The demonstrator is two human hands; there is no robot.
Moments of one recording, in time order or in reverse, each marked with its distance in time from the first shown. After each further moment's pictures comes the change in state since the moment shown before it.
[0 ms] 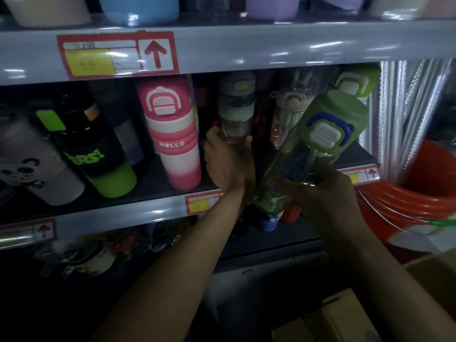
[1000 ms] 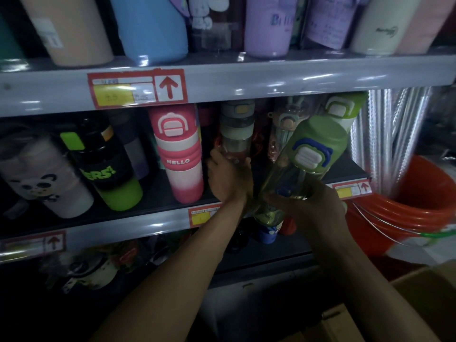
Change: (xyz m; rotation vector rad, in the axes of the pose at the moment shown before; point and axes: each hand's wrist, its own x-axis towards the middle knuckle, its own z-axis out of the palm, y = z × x) left_hand 0.004 -0.003 0.000 0.093 -0.114 -0.020; right_hand -0.004 -0.007 0.001 -0.080 0.038 0.011
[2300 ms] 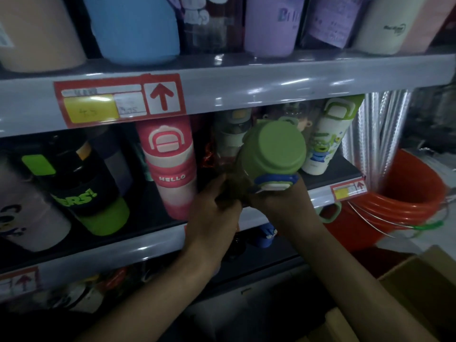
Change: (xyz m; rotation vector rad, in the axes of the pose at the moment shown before) left_hand -0.021 -0.018 -0.101 -0.379 -0.608 0.114; right_hand 0.047 -0.001 0.064 0.070 -0.038 -0.290
